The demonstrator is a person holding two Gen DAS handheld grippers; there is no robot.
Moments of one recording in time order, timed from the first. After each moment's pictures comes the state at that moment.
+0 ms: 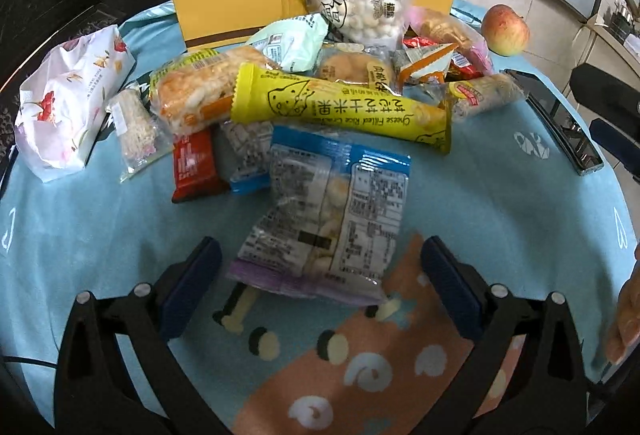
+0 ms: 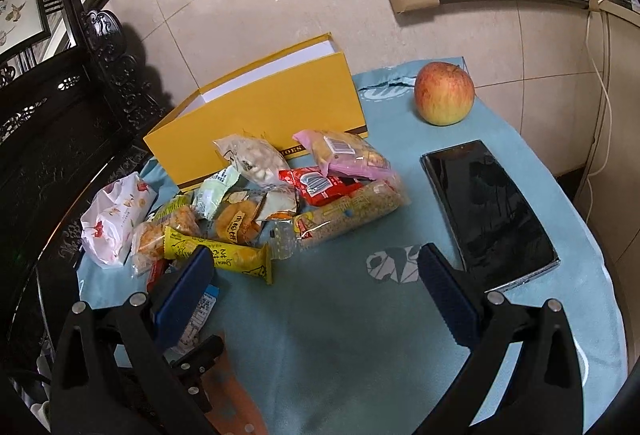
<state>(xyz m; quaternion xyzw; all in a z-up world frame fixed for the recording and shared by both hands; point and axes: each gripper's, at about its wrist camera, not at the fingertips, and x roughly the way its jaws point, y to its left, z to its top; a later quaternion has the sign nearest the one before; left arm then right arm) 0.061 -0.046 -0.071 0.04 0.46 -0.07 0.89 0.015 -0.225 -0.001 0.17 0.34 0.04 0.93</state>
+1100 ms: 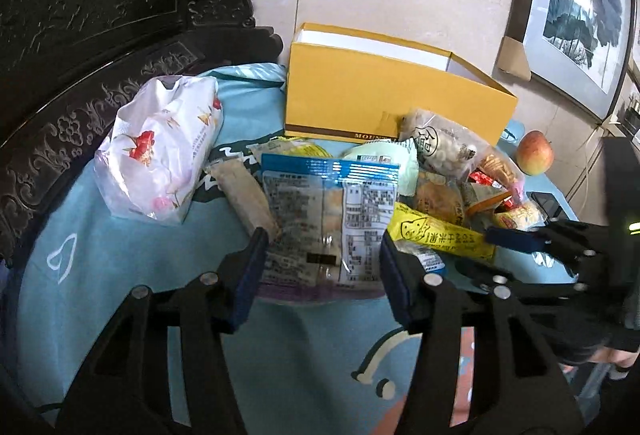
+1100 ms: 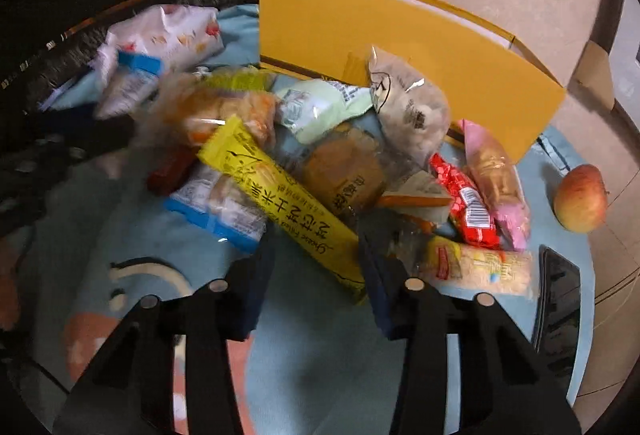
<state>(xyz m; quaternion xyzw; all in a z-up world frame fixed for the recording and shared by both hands) 0.061 0.046 -0.015 -0.05 0.34 -0.03 0.94 0.081 -0.101 -0.028 -0.14 0.42 0.18 0.88</state>
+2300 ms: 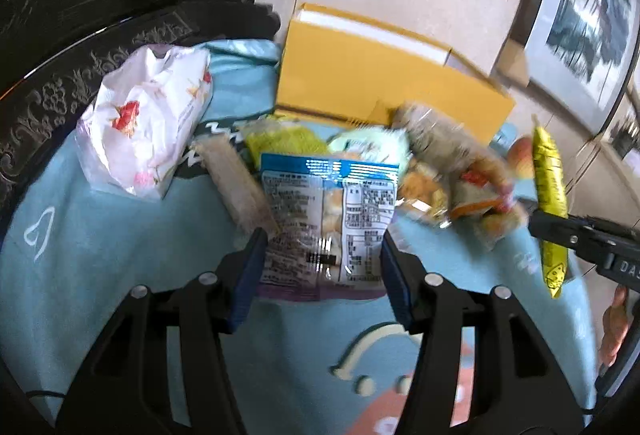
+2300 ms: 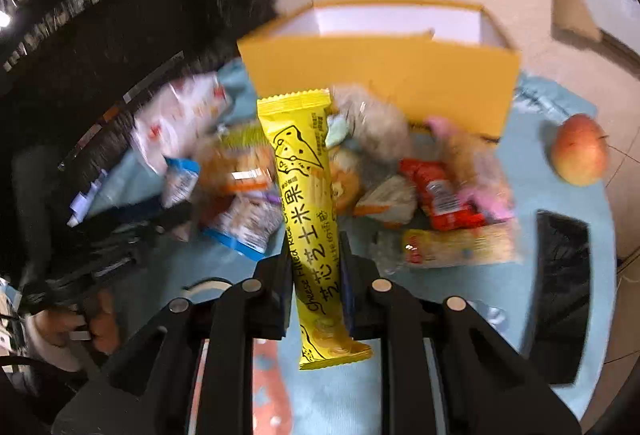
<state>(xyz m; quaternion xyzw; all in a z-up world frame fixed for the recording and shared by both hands) 0.066 0.046 -0.014 -0.10 0.37 -0.05 0.92 0.060 -0.179 0.044 0.04 0.42 0.23 0.88</state>
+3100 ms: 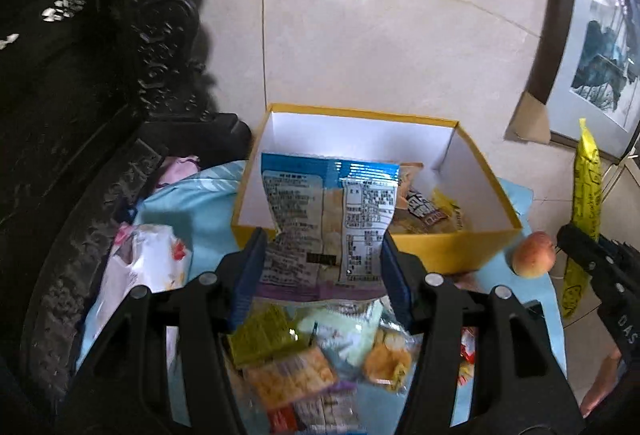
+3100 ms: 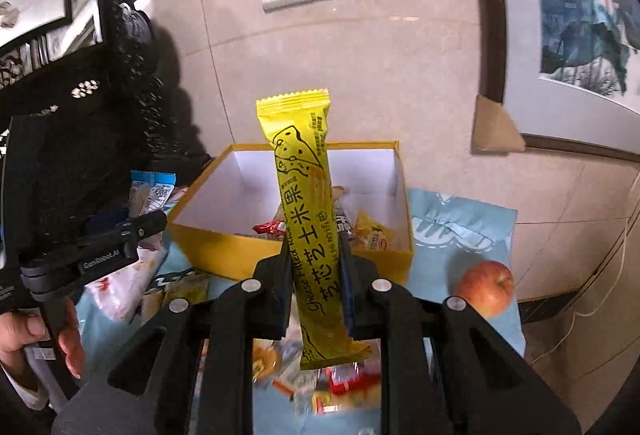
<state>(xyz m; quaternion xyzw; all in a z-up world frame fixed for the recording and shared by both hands) 0.220 0.000 0.104 -0.03 0.36 -0.01 0.93 0.171 -0.202 0.121 0.03 0.32 0.10 0.94</state>
